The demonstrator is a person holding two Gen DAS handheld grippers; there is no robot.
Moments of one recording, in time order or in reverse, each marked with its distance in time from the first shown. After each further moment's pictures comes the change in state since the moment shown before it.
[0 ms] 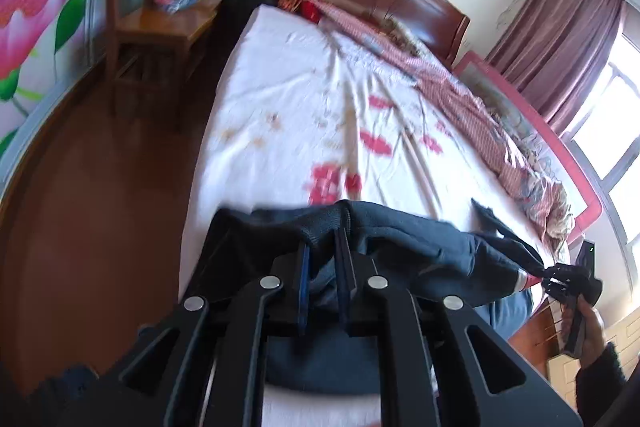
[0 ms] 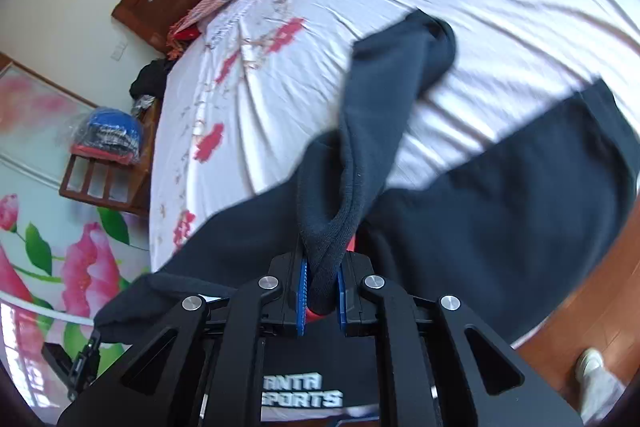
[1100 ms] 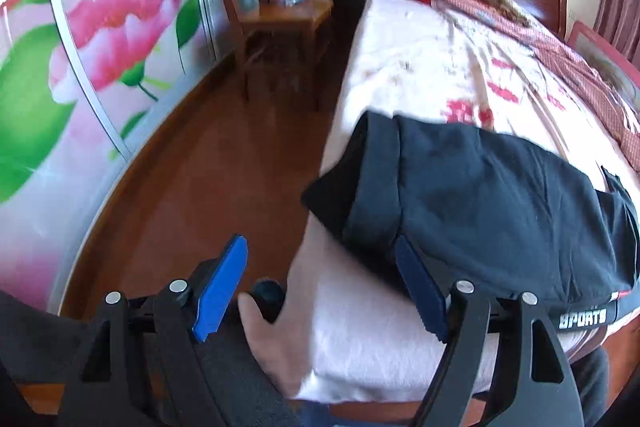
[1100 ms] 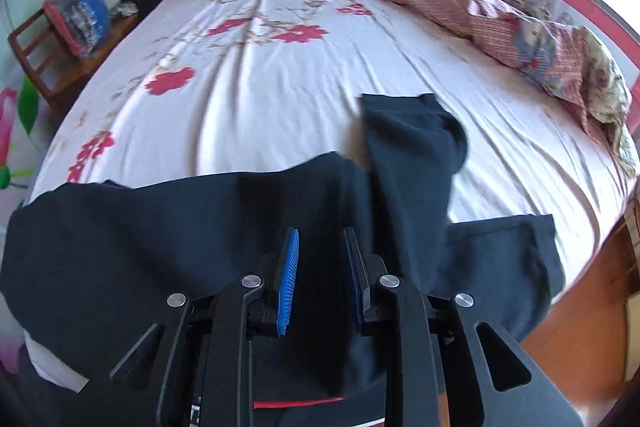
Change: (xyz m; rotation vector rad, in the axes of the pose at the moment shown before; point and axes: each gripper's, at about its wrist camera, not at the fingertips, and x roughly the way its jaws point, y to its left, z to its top) left arm -0.009 0.002 -0.096 0.003 0.010 0.541; right arm 0.048 0.098 -0.001 -0.563 -0.108 -0.389
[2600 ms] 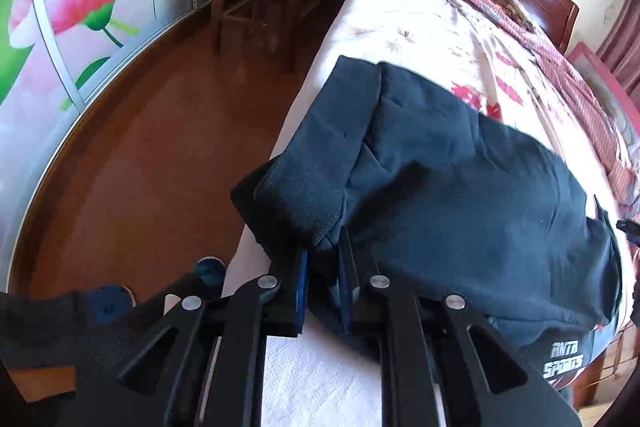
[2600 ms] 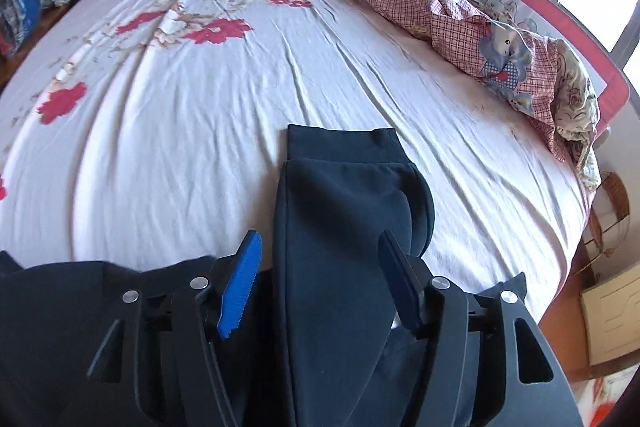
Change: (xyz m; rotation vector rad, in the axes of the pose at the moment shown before) left arm 0.083 -0.016 0.004 -0.144 0.116 -0.152; right arm 0.100 -0.046 0.076 0.002 0.038 -0.360
